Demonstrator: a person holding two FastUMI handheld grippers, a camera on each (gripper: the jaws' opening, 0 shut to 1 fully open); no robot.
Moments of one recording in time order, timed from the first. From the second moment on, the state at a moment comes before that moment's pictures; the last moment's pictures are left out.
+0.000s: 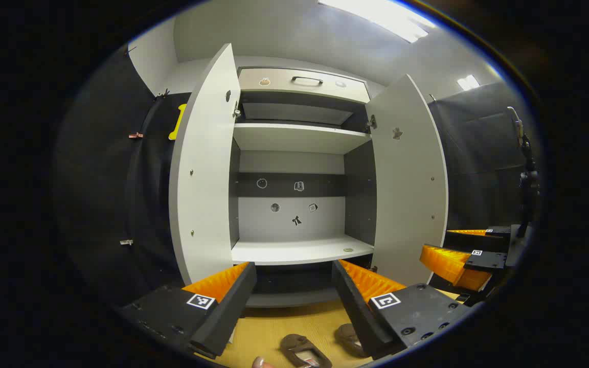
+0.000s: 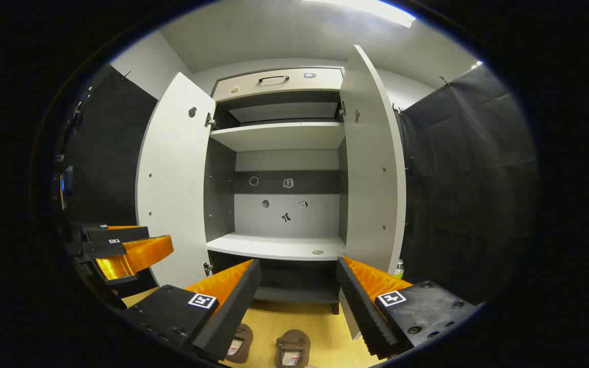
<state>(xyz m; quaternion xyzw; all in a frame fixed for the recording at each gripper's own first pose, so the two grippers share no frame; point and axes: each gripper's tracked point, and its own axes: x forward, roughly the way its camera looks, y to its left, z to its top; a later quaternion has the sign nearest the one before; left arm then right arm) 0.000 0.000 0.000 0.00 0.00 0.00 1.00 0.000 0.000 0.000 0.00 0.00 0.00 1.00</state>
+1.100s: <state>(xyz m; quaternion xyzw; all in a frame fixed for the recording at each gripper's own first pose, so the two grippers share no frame) -0.002 0.002 -0.005 -0.01 0.00 -0.02 1.00 -0.005 0.007 -0.026 0.01 0.03 -0.02 1.00</state>
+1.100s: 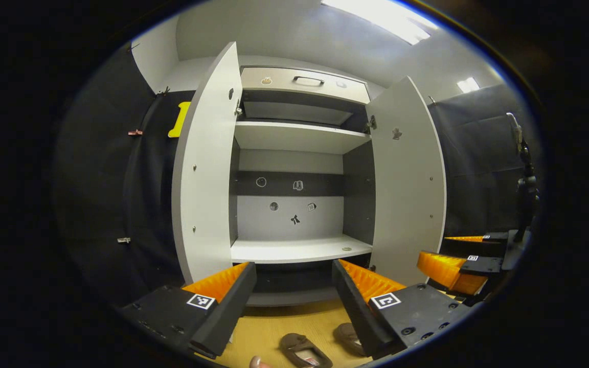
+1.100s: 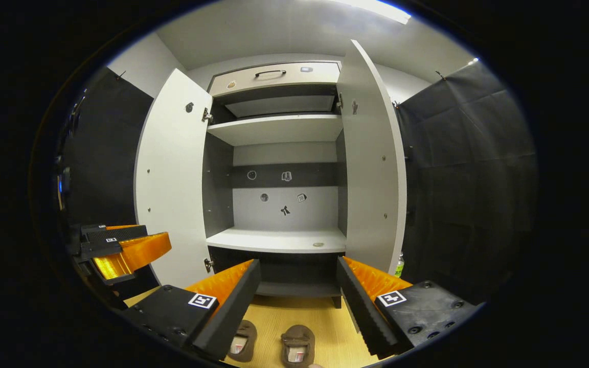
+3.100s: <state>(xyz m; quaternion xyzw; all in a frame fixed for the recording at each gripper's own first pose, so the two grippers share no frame) 0.064 0.049 -0.110 0.01 0.04 0.05 1.00 0.058 0.025 -0.444 -0.01 0.36 -0.01 0.93</state>
